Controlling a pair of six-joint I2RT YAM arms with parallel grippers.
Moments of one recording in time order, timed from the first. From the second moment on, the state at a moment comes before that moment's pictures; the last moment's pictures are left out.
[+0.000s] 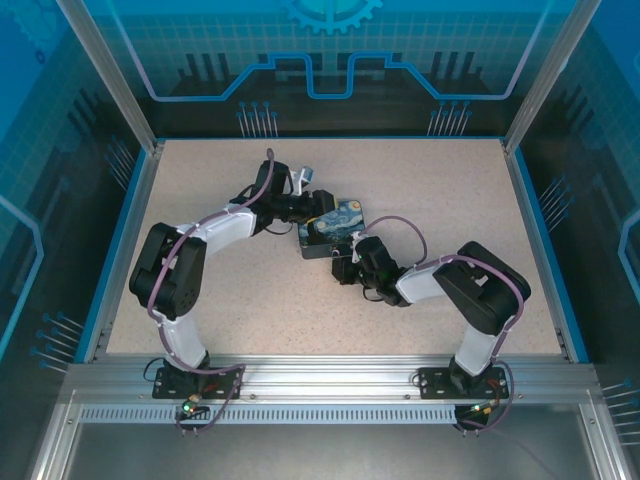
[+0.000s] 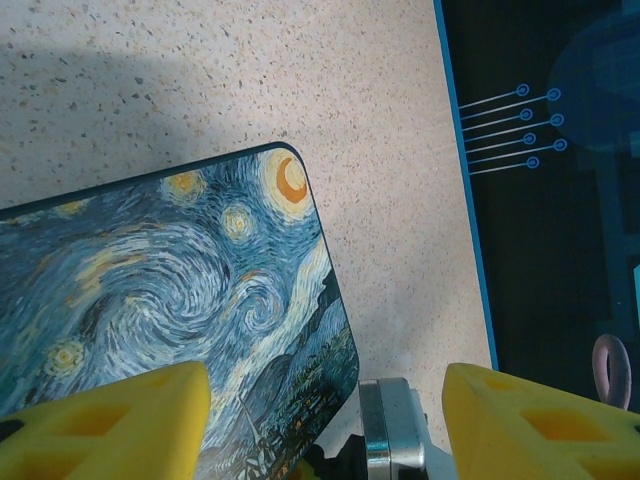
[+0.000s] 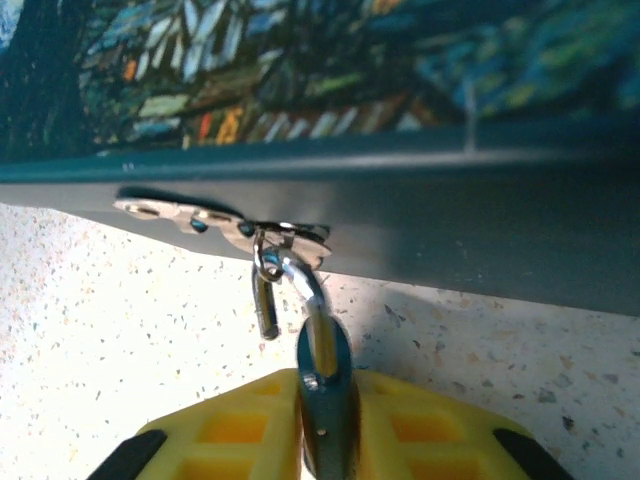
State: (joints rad) left arm -0.37 1.83 1.20 -0.01 0.64 -0.72; right arm 0.69 1.76 0.61 0.50 -0.09 0.62
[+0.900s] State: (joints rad) left arm -0.42 1.75 1.06 -0.03 0.60 -0.71; right arm 0.68 1.65 0.58 0.35 0.06 0.69
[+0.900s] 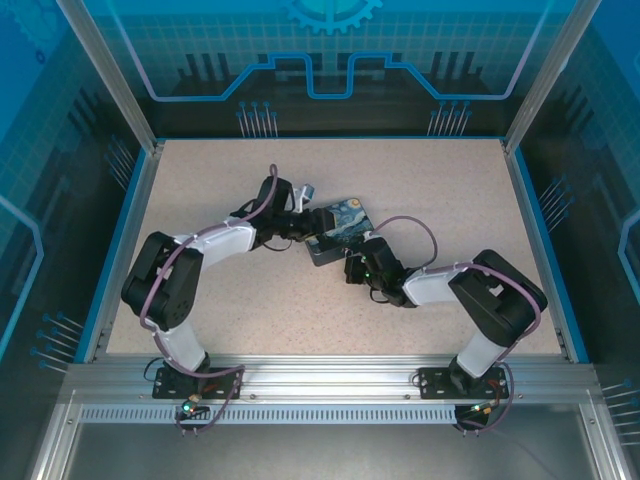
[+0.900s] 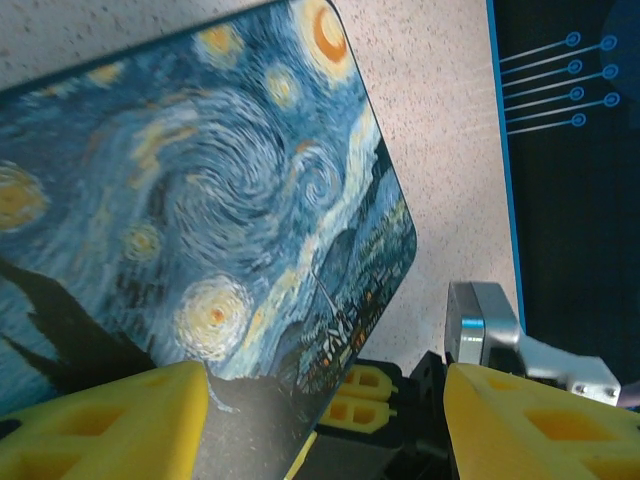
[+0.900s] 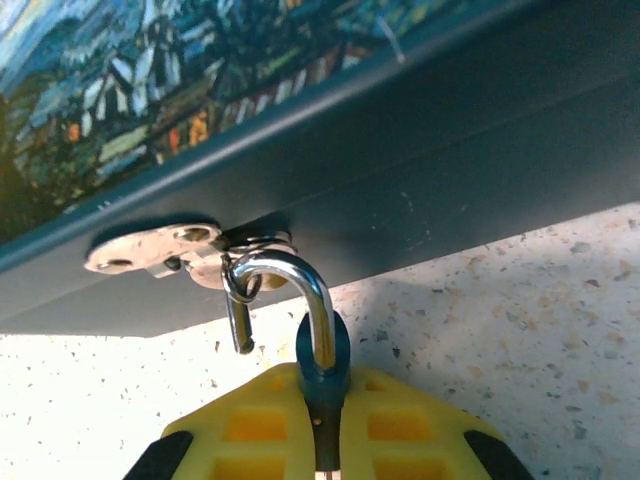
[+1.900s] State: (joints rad) left arm -0.44 1.74 1.02 0.05 0.58 -0.70; right arm 0.59 1.65 0.64 0.35 0.02 0.75
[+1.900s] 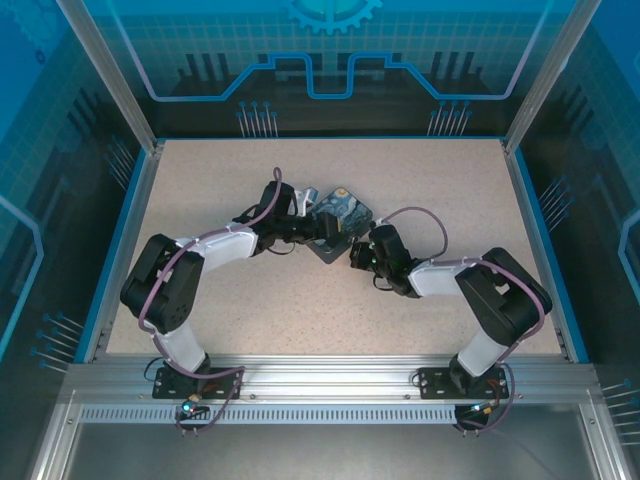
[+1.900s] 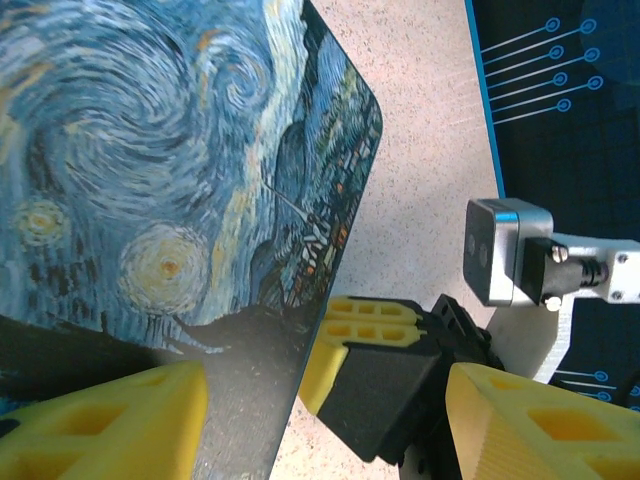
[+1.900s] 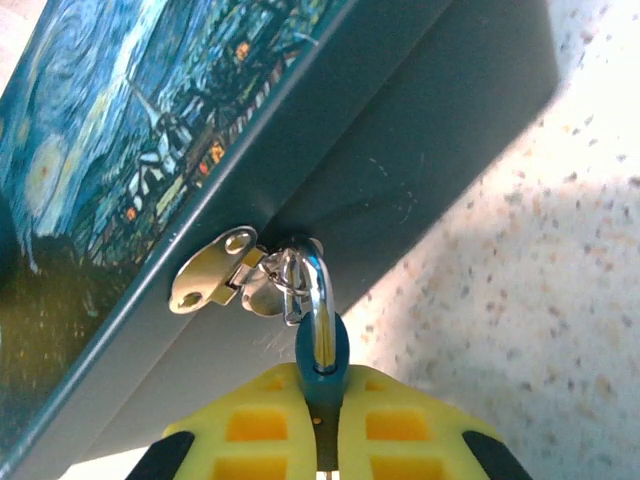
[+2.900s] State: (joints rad) left arm -0.44 1.74 1.02 0.06 0.57 -0.70; right arm 0.51 1.70 0.56 0.48 -0.17 0.54
